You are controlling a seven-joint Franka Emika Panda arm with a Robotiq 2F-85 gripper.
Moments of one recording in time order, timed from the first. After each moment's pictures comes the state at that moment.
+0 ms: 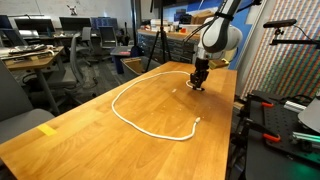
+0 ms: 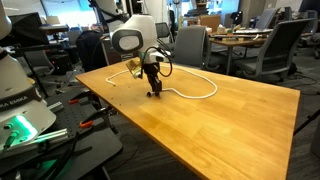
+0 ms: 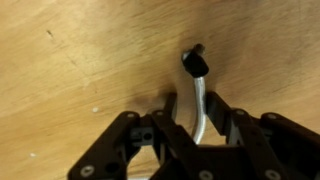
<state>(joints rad) -0.25 0.42 0.07 -2.48 0.12 2.99 -0.06</state>
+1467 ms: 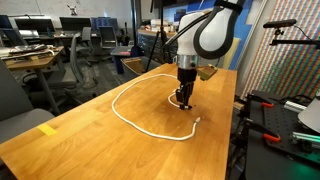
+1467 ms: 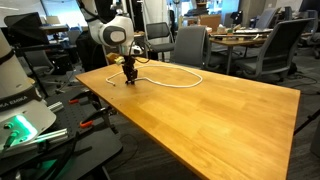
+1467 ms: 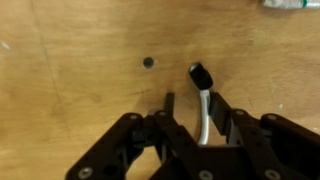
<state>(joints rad) 0.16 0.39 0.09 -2.45 0.08 2.81 0.12</state>
